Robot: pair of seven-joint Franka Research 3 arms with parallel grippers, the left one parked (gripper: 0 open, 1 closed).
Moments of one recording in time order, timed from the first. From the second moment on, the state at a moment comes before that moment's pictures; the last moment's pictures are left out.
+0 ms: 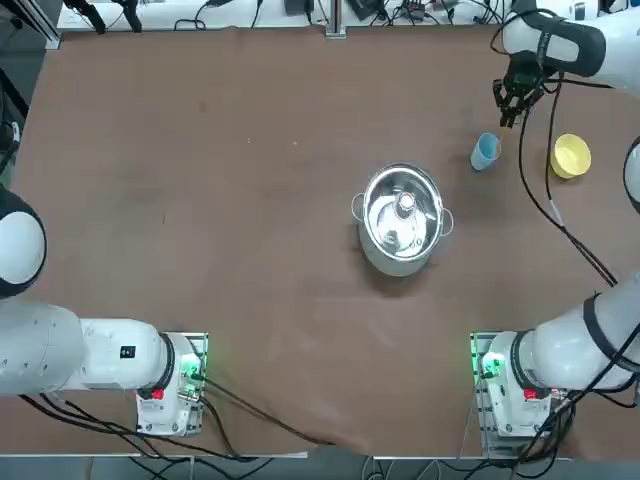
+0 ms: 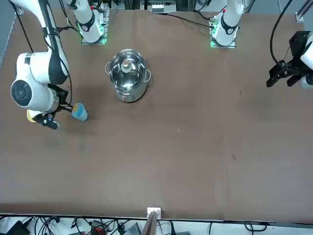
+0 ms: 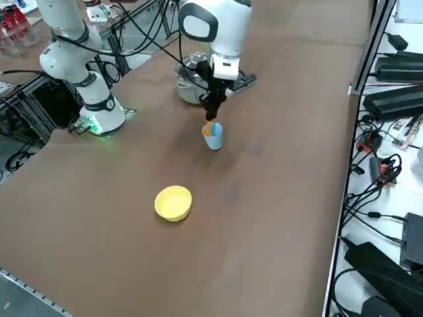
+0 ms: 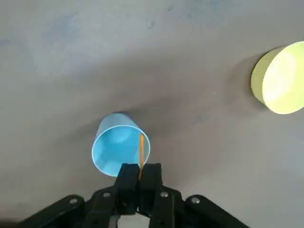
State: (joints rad) arm 0.05 0.27 -0.02 -1.90 -0.13 1.92 0.42
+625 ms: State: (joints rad) arm 0.05 0.29 -0.01 -1.86 -0.13 1.96 0.46
